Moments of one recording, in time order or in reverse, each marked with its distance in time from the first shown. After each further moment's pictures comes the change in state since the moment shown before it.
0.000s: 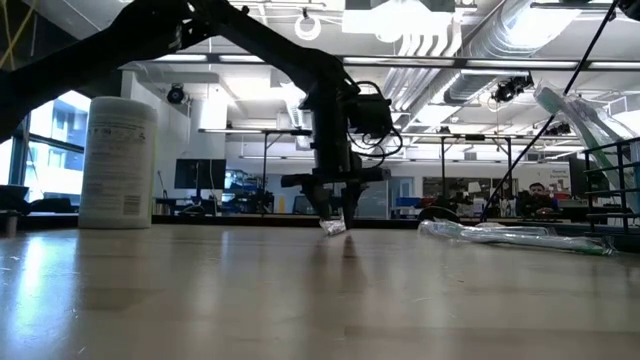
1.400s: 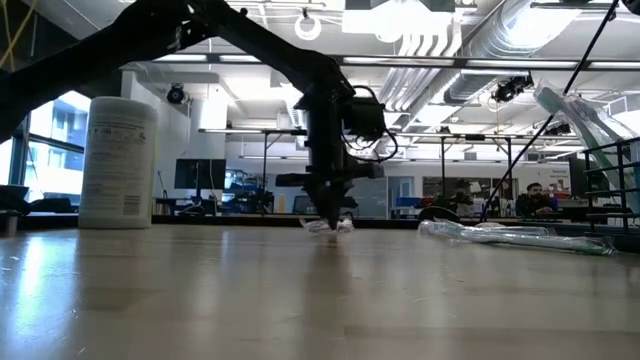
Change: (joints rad) left arm 0.019 -0.009 0.000 -0.061 0.101 0.064; right arm 0.000 0.032 0.000 0.003 -0.029 0.039
